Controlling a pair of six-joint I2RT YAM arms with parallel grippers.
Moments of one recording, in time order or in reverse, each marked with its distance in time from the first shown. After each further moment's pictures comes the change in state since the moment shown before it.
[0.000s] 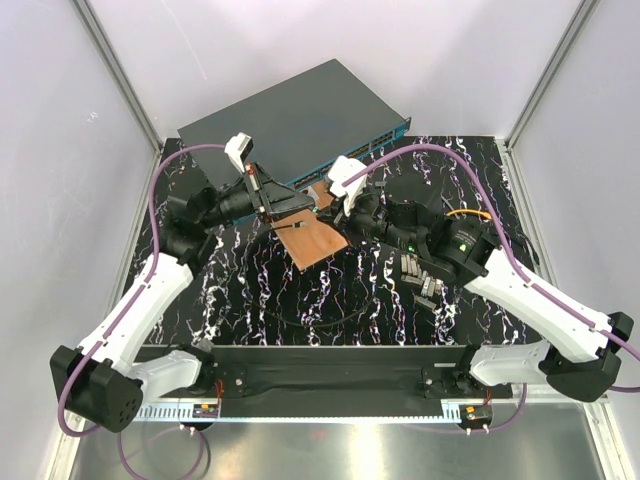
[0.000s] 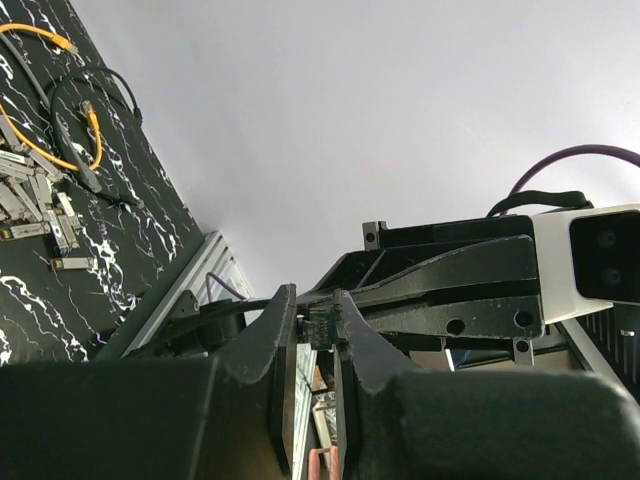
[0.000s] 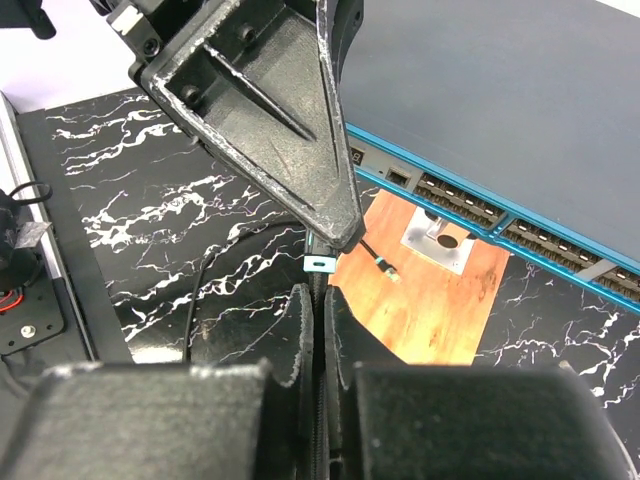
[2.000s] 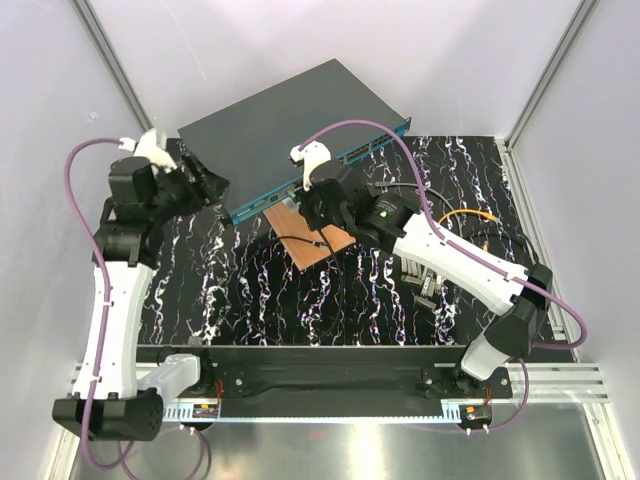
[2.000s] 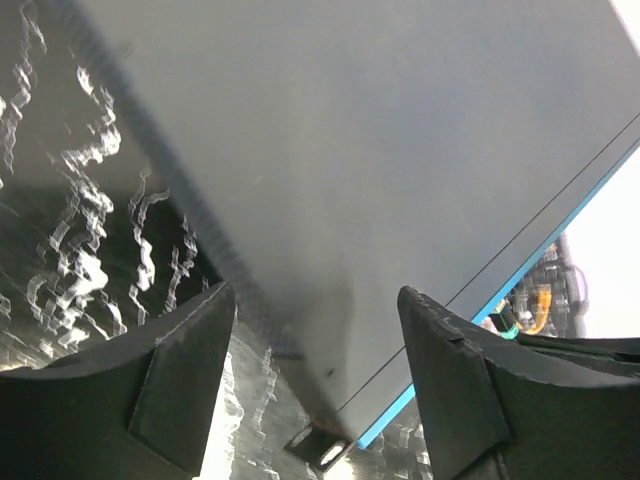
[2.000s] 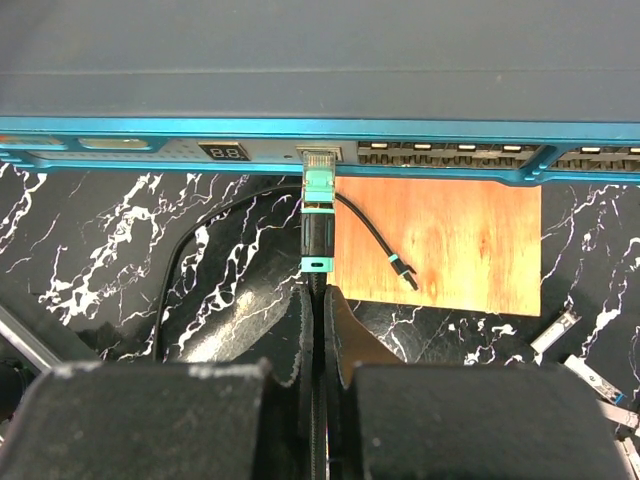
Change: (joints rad) left arm 0.328 -0.054 0.299 -0.843 -0.615 0.823; right arm -0.012 0.386 0.218 -0.127 0.274 0.397
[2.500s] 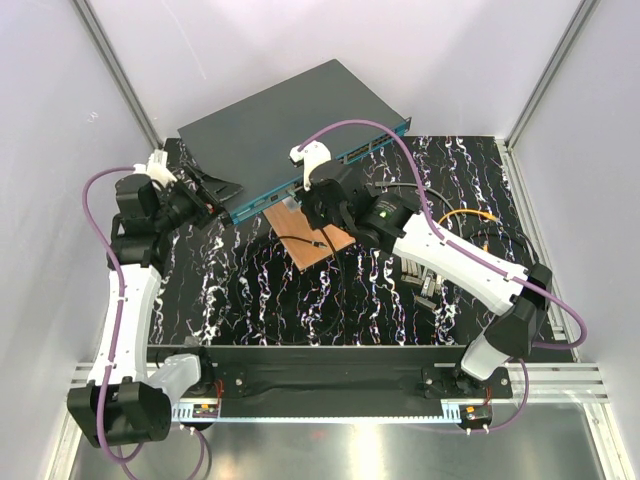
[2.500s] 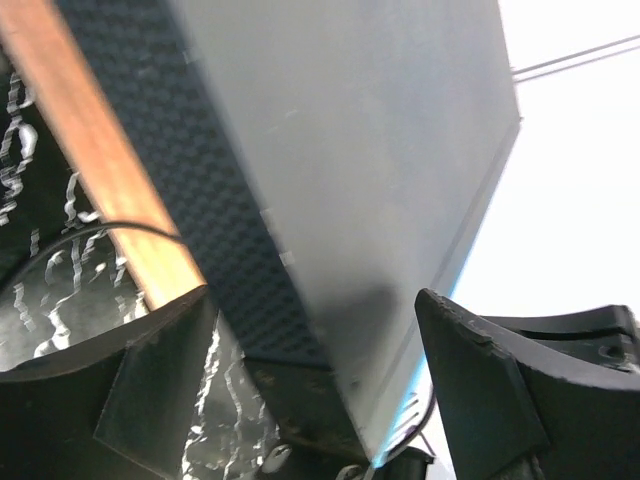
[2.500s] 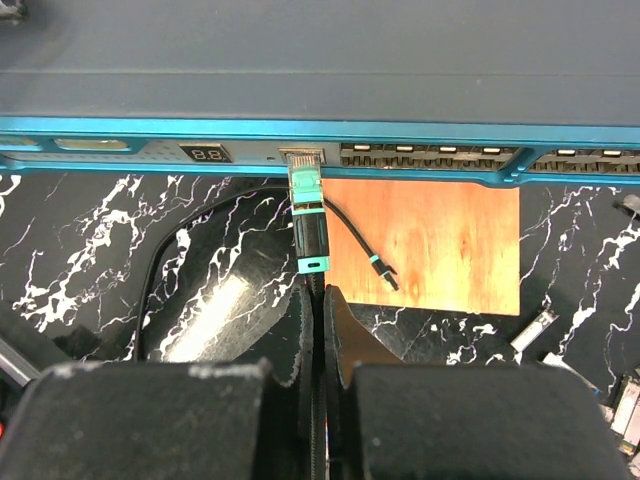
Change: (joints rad) left arm 0.153 -0.038 -0.302 0.301 0.392 -0.377; right arm 0.000 0.002 0.000 -0.002 0.037 -0.026
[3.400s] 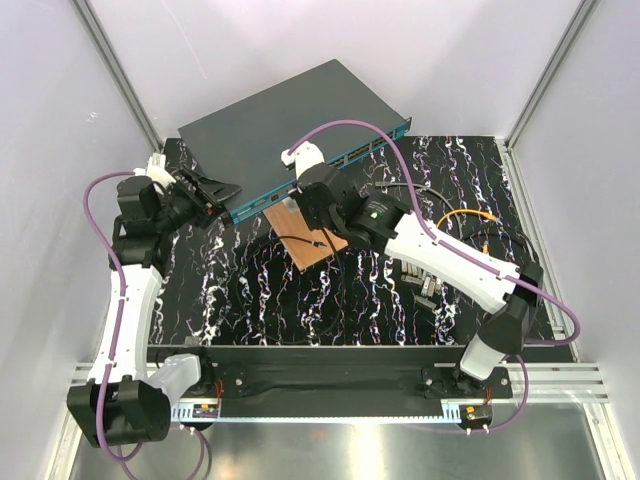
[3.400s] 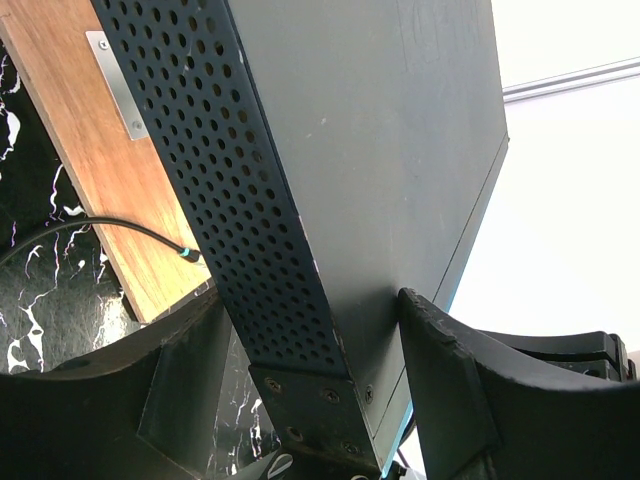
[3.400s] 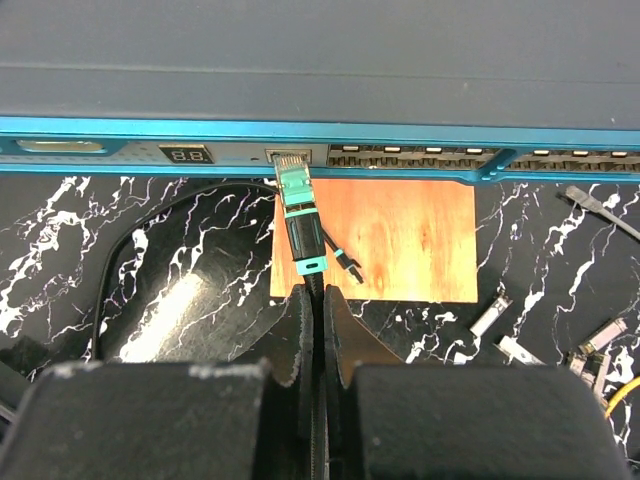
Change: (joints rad) left arm -0.007 0.002 -0.030 0.040 -0.016 -0.080; right arm 0.039 0.041 0.063 -0.063 0.131 -0.036
